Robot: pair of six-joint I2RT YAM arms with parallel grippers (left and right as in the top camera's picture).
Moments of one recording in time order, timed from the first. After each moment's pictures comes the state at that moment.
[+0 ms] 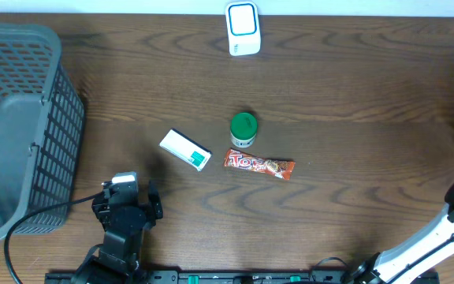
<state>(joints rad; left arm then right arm) -0.42 0.23 0.24 -0.62 -0.48 -0.28 -0.70 2.14 1.77 -0.98 0.33 0.22</state>
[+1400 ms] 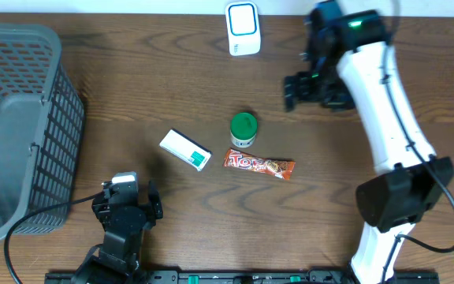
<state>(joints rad) -0.42 0.23 0.24 -0.62 -0.48 -0.28 0.31 2.02 2.10 -1.62 -0.06 0.30</state>
